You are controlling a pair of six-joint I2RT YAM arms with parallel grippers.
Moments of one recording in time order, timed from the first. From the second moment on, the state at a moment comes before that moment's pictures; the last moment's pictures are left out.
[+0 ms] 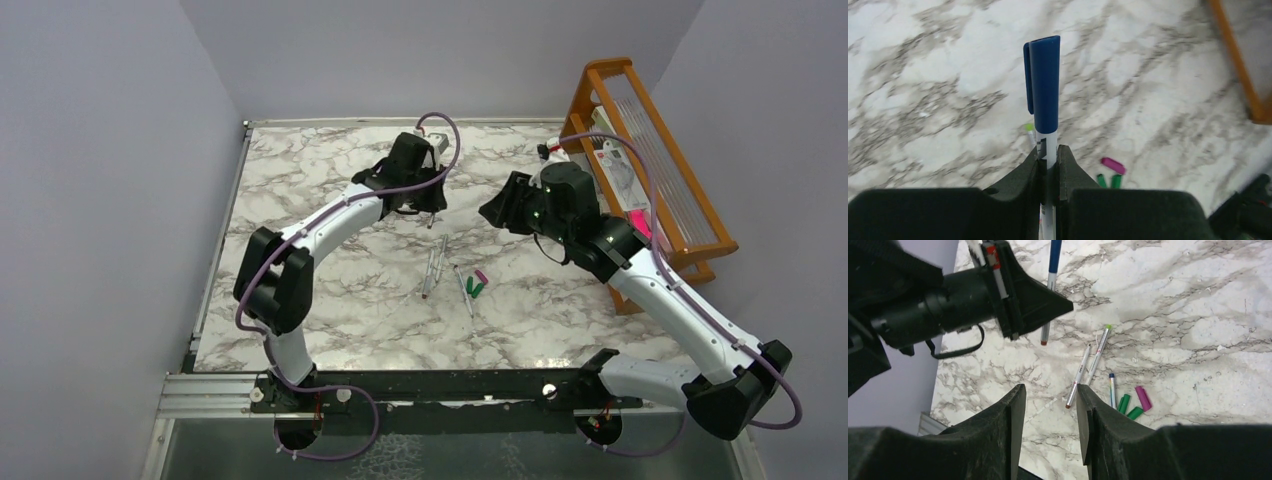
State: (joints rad) left arm -0.58 1.74 1.40 -0.32 0.25 -0.35; right arm 0.64 1.13 1.16 -0.50 0.09 0.66
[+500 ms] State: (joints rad) left arm -0.43 1.90 1.47 -0.61 -0.06 -0.25; right arm 0.64 1.18 1.08 -0.49 0.03 0.65
